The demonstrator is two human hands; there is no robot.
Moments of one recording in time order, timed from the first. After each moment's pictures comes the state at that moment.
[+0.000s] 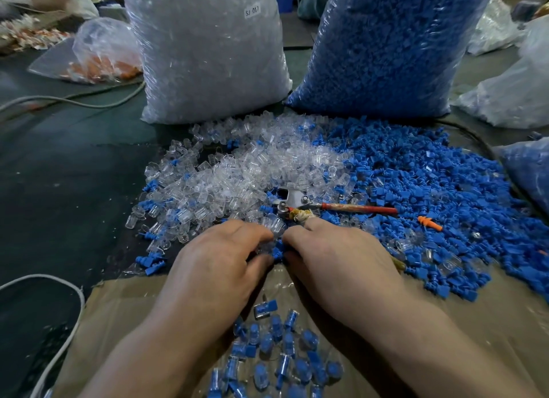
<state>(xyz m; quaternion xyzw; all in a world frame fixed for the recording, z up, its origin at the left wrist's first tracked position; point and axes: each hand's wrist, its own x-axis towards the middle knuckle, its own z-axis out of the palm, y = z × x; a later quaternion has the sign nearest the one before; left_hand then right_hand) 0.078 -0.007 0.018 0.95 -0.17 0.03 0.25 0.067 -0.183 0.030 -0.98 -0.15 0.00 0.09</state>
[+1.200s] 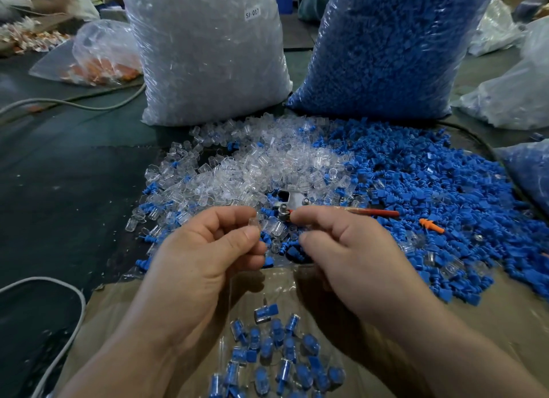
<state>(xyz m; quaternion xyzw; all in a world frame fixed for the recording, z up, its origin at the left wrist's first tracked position) 0.078 -0.002 0.016 0.59 0.06 -0.13 0.79 0.058 -0.191 0.036 -0.85 0.01 0.02 0.53</state>
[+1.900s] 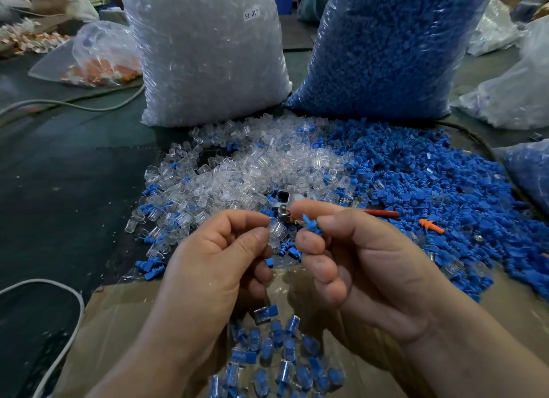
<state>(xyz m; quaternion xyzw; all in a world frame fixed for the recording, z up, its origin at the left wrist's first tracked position) 0.071 -0.018 0.016 0.65 0.00 -0.08 0.75 0.062 -0.195 0.047 -0.35 0.02 0.24 0.90</state>
